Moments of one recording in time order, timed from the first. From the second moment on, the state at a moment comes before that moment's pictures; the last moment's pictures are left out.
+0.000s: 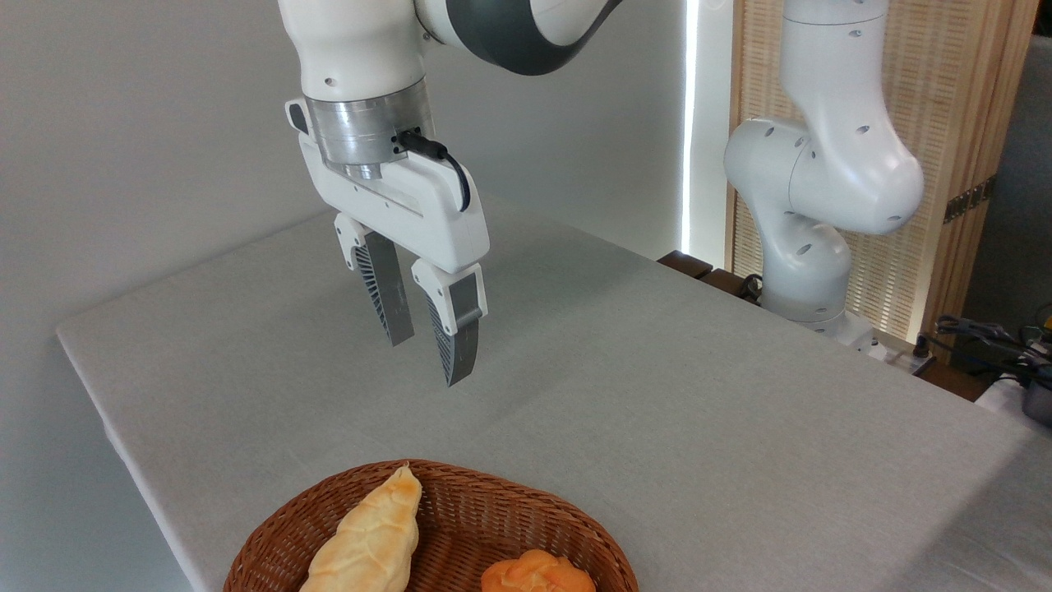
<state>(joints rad) -0.02 0.01 -0.01 -1.74 -0.03 1.76 0.72</state>
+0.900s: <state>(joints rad) -0.02 0.01 0.01 -1.74 -0.04 1.76 0.72</state>
